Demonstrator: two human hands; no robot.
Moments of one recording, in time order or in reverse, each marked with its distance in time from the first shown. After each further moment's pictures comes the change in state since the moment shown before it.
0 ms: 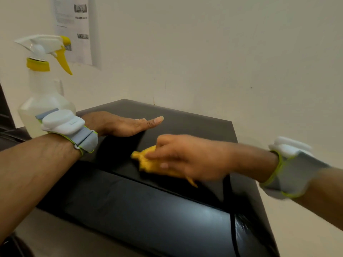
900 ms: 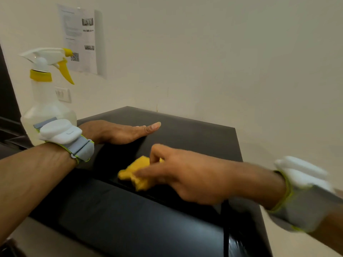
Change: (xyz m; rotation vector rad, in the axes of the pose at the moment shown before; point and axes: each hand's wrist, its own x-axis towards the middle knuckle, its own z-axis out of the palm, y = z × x) left_hand -0.007 0.011 0.002 -0.039 0.024 -0.042; right_hand -0.010 -0.010 0.007 0.045 0.039 0.006
